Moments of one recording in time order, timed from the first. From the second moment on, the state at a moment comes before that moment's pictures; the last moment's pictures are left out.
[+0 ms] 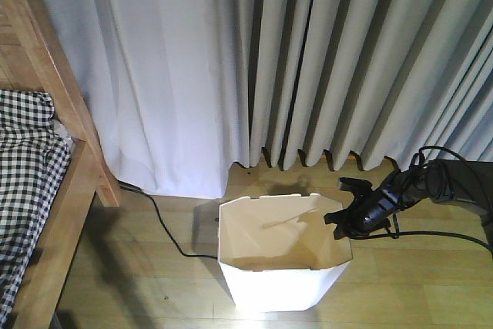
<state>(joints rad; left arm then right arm) -0.01 -0.01 0.03 -0.04 0.27 -0.04 -0.09 3.11 -1.87 0.69 0.56 -0.80</state>
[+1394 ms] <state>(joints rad) -0.01 -0.01 0.03 -0.04 0.27 -0.04 -0.10 3.04 -1.79 0.67 0.49 -0.74</state>
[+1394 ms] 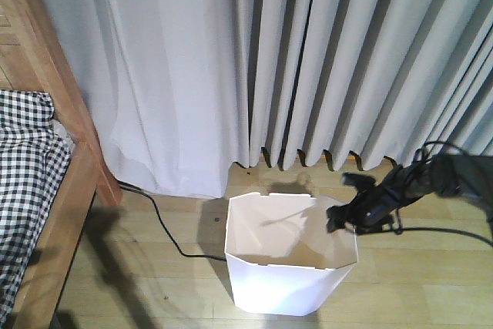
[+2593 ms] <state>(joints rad) -0.01 -0.01 0.03 -0.04 0.27 -0.04 -0.01 1.50 -0.61 0.78 0.05 -0.95</state>
